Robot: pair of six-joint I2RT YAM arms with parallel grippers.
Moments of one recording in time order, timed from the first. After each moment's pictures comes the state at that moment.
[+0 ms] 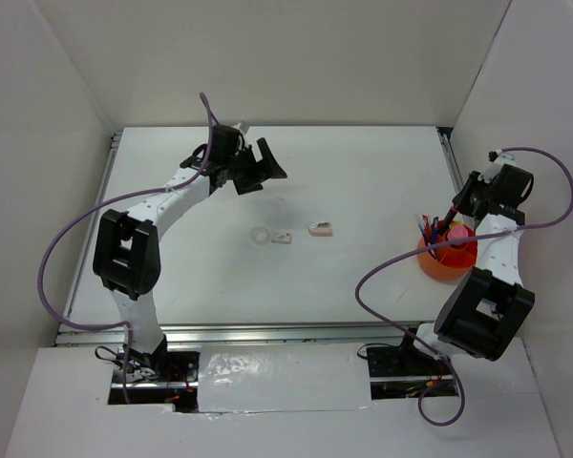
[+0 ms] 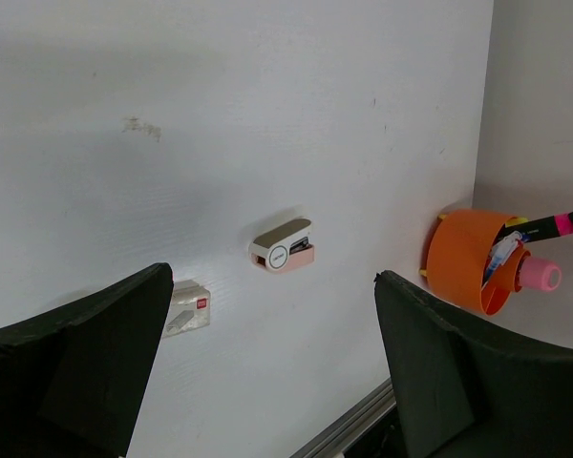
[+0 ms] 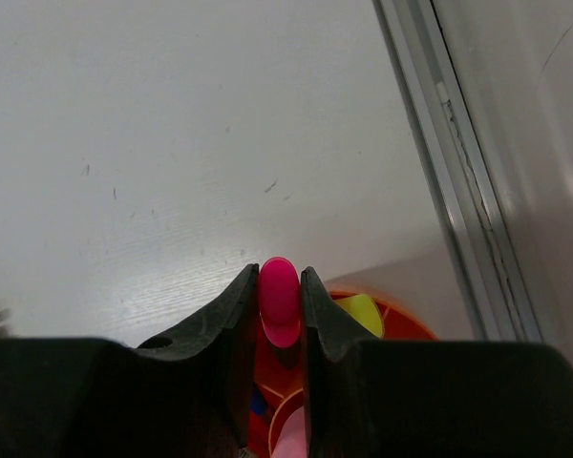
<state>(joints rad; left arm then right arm) -0.36 1.86 1.54 -0.33 0.32 -0.75 -0.54 1.37 1.05 -0.30 -0.30 -0.01</state>
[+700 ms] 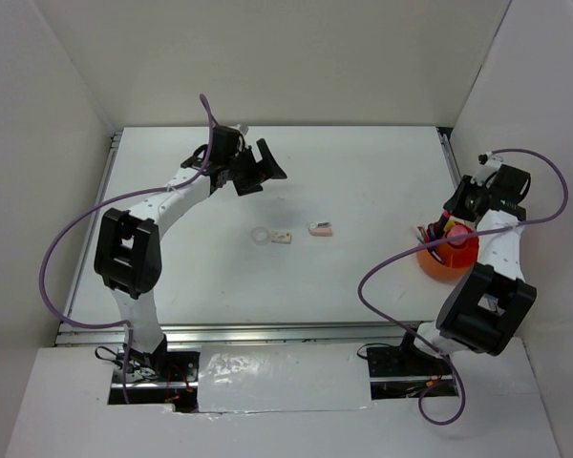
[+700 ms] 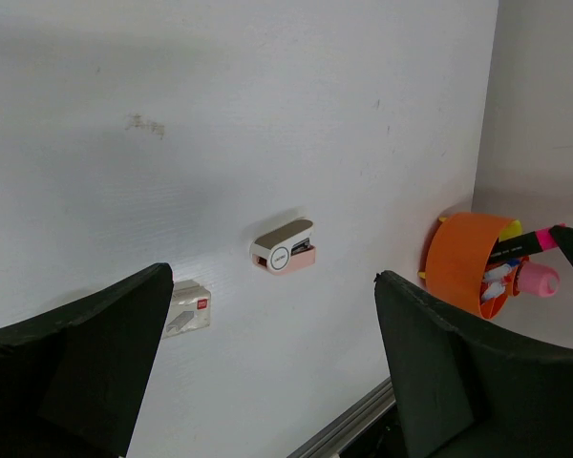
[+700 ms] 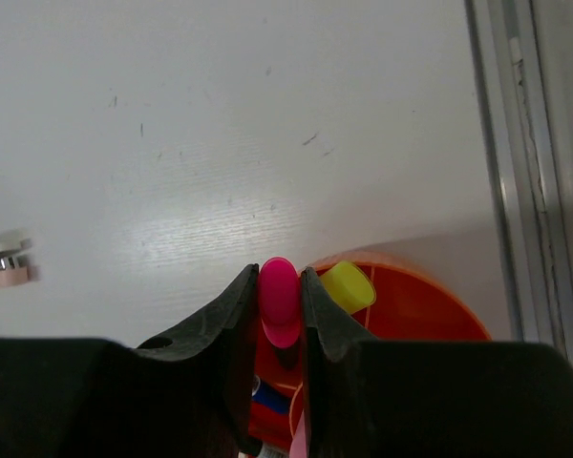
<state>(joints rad) -0.36 1.88 1.54 -0.33 0.32 -0.77 -0.53 1.40 1.08 -0.42 -0.39 -0.07</state>
